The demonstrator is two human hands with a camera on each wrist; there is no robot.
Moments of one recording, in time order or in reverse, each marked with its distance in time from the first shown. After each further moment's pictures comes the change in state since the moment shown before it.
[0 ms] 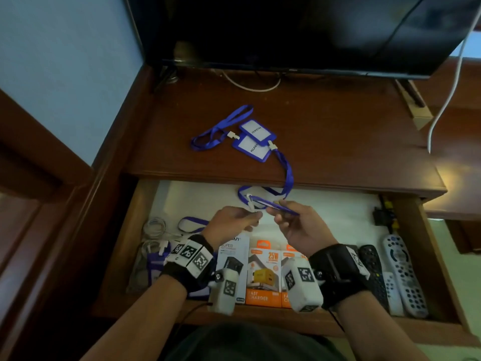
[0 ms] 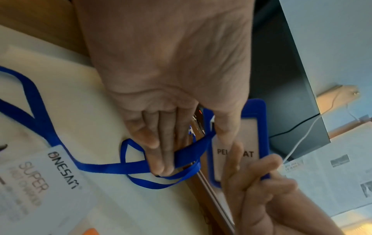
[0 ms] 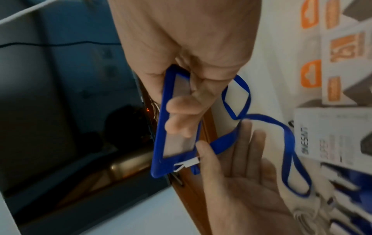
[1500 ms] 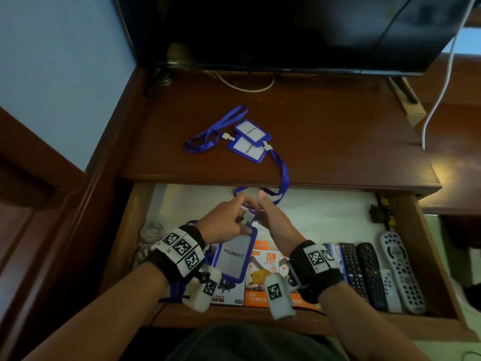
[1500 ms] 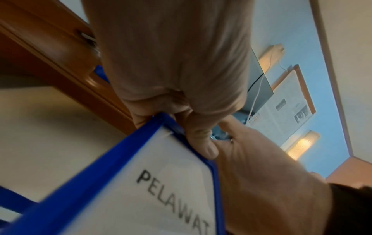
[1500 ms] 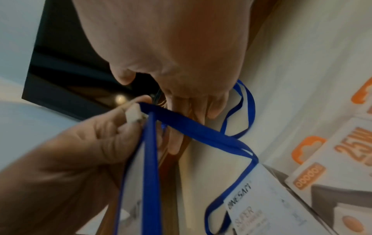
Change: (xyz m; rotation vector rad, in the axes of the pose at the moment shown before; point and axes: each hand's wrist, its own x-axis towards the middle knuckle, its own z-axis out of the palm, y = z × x) left_hand -0.007 0.028 -0.014 0.391 -0.135 0.188; right_hand 0.020 0.030 0.020 -0.696 -0.107 -0.243
